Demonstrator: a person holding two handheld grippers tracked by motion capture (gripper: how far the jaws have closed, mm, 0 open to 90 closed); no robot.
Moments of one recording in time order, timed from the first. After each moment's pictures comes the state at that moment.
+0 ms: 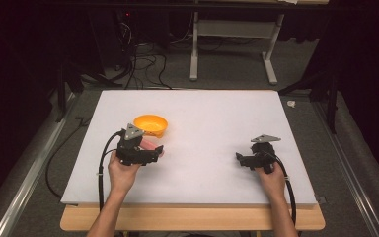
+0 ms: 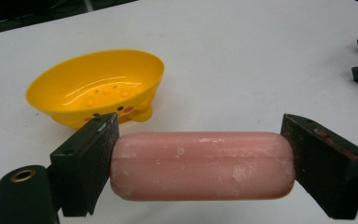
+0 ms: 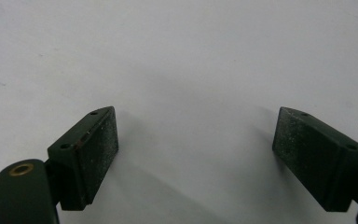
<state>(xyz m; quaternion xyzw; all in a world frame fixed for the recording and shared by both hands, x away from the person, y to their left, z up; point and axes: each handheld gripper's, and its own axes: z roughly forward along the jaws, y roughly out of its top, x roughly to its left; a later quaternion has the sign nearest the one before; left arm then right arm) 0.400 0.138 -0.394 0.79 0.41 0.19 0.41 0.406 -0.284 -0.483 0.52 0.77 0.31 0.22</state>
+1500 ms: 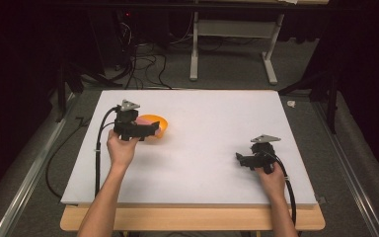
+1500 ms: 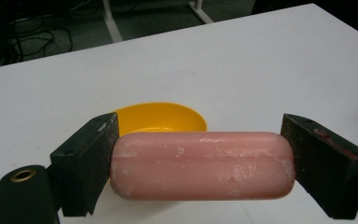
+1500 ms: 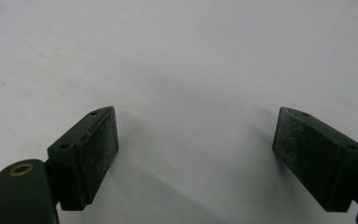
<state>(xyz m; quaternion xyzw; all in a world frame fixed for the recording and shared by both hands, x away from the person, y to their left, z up) 0.462 0.143 -0.364 0.76 0.46 0.19 0.41 0.406 -0.284 -0.483 0.51 0.77 0.31 0.22</state>
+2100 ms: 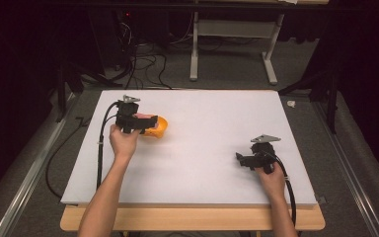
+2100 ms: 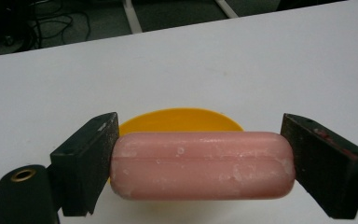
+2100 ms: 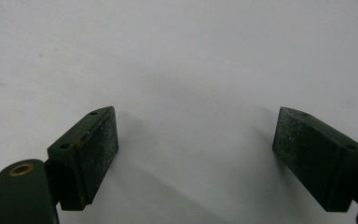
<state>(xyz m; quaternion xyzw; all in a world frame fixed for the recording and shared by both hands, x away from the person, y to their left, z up) 0.493 0.144 -0.379 0.75 0.49 0.19 0.39 0.406 -0.284 -0.483 0.51 0.77 0.31 0.22</state>
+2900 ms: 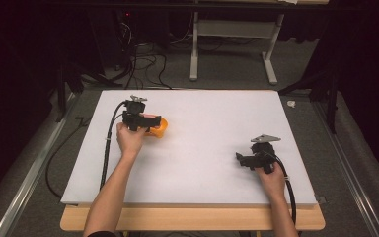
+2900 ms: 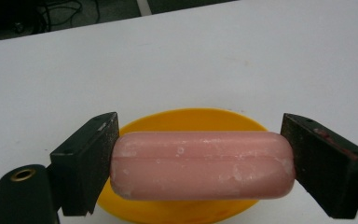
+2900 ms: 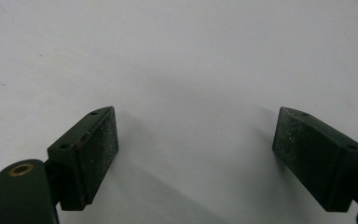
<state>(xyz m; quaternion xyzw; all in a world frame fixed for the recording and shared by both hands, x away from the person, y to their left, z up) 0.520 0.128 -0.407 0.77 0.50 0.20 0.35 0.406 -0.285 -0.483 0.51 0.77 0.31 0.22</state>
